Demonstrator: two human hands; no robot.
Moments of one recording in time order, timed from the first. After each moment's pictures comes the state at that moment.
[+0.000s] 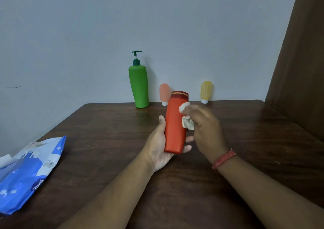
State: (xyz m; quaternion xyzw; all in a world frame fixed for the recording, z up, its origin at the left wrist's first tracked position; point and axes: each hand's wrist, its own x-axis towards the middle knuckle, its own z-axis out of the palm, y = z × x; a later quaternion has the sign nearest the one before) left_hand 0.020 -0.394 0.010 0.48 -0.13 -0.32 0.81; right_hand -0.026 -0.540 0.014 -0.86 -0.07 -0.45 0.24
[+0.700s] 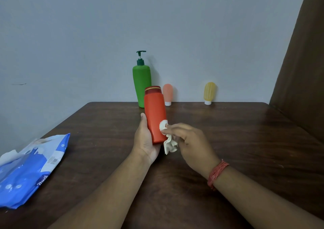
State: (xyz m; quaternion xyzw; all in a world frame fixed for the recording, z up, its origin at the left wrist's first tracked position) left_hand 0.045 -0.379 0.011 0.43 0.00 -0.19 0.88; right_hand -0.029 -0.502 -0.003 -0.85 -0.15 -0.32 0.38
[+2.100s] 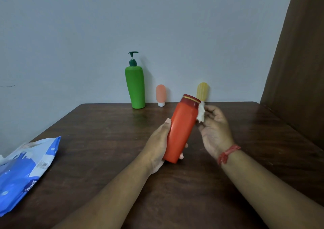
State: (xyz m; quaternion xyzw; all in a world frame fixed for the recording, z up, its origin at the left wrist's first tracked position) left_hand 0.011 -0.397 0.011 0.59 -0.20 -0.26 0.74; right_hand -0.023 -0.552 0.026 -0.44 0.06 -0.33 0.83
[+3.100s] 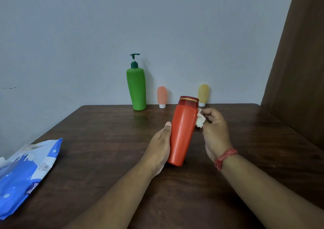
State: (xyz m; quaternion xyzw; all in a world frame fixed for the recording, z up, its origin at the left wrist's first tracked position) left_hand 0.010 -0.399 0.009 0.68 -0.18 -0.15 0.70; right_hand -0.026 -0.541 0.026 -0.61 0.08 -0.39 0.69
